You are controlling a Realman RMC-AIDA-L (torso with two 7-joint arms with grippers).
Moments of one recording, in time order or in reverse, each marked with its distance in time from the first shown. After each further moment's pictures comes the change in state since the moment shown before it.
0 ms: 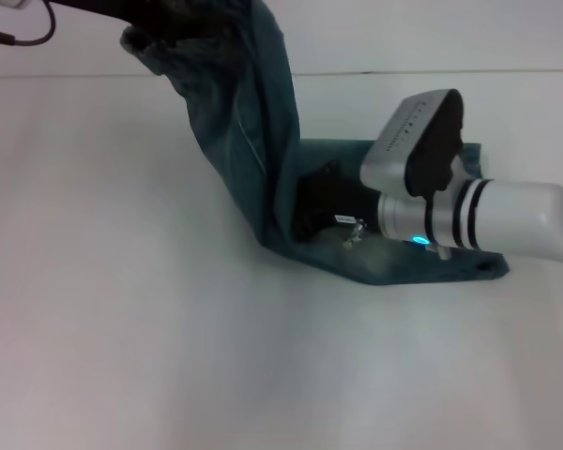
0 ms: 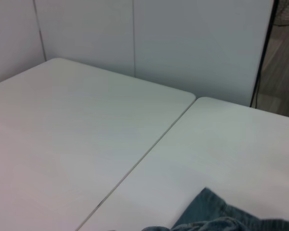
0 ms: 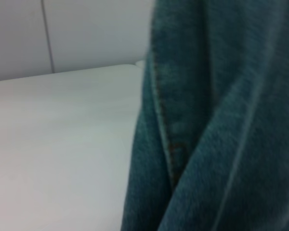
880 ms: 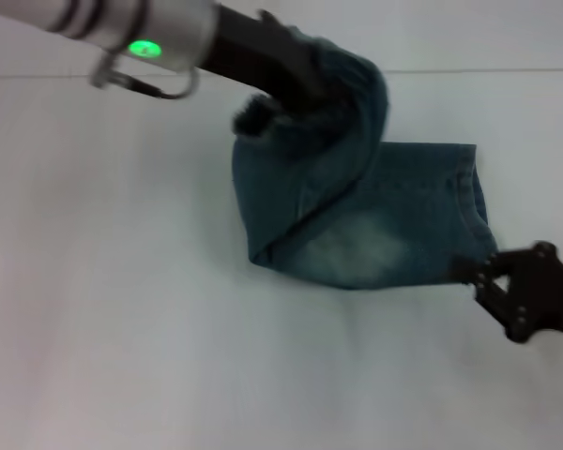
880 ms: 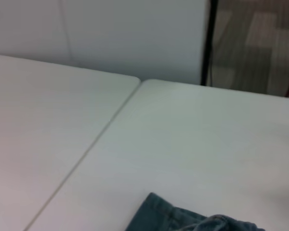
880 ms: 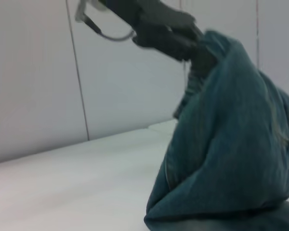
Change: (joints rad) left arm -0.007 -0.085 0.337 -0.087 0.000 -0.220 -0.007; right arm -0.680 -0.043 -0.004 -0.590 -0.032 -0.728 0.166
